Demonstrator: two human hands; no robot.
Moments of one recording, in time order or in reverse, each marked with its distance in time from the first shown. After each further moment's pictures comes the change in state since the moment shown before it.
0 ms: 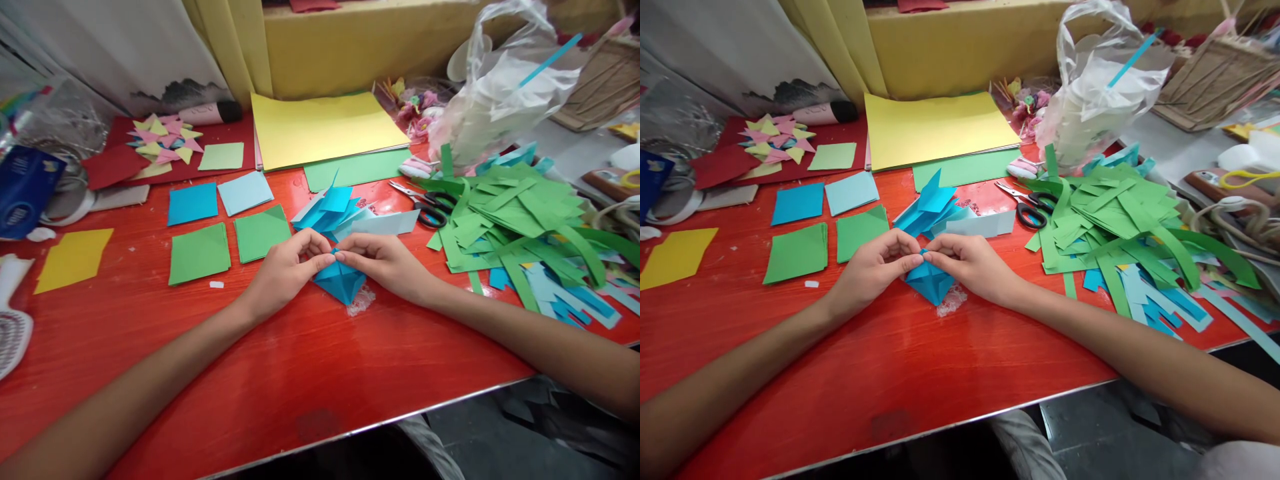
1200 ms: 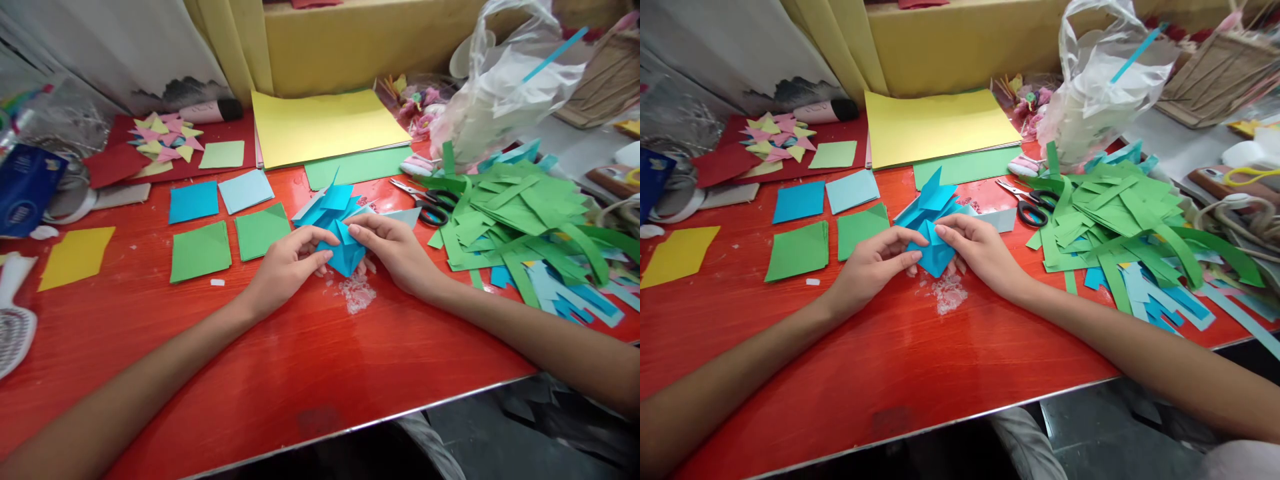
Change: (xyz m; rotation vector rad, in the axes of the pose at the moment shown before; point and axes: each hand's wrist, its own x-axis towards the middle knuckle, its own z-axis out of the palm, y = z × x) left_hand -0.001 0.008 0.000 -0.031 0.017 -0.007; right_hand 0.003 0.004 -0.001 0.375 0.121 0.070
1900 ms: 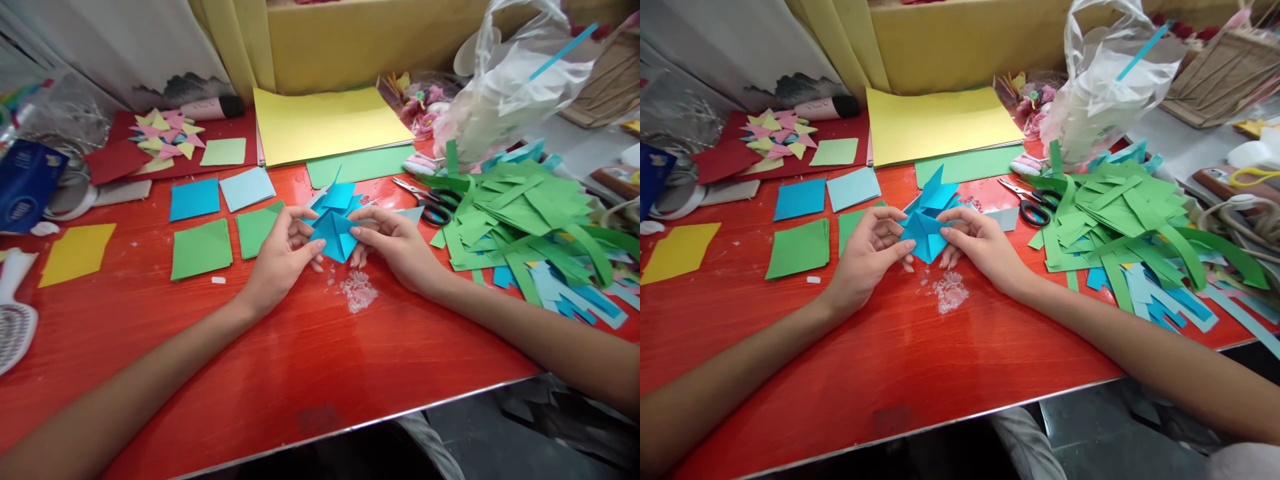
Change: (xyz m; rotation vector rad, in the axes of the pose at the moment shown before) left_hand 0.003 -0.009 0.003 -0.182 0.201 0.044; right_hand 0.004 0.002 -0.003 0.080 -0.041 -0.040
